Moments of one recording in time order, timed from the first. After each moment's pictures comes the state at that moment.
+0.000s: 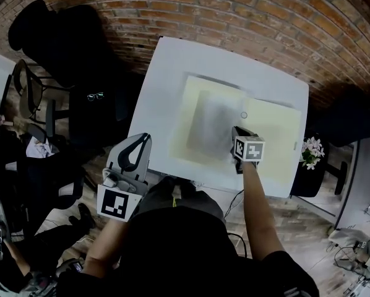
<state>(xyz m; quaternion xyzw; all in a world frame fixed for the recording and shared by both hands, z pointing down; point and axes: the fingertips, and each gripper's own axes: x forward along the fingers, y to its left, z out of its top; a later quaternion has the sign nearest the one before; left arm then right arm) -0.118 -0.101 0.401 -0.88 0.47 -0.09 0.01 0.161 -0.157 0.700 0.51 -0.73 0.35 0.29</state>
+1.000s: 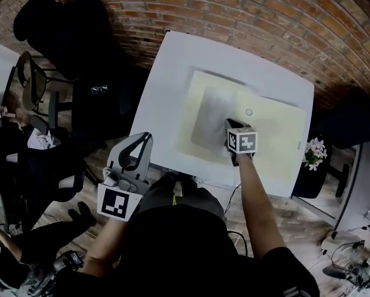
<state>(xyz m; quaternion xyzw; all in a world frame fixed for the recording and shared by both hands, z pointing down) -0.126 -0.084 0.405 -0.87 0.48 -0.10 0.01 0.110 -0.170 0.706 0.46 -0.76 0.33 0.31</state>
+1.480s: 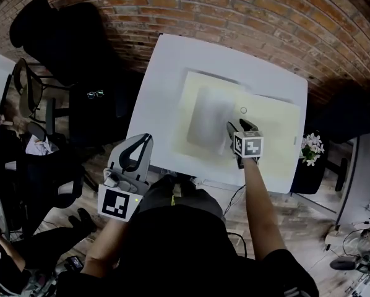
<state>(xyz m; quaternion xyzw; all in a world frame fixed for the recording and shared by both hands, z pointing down) -0.116 -0.080 0.403 -0.88 0.46 -0.09 0.01 0.154 -0.160 0.686 0.50 -0.75 0.30 0.31</state>
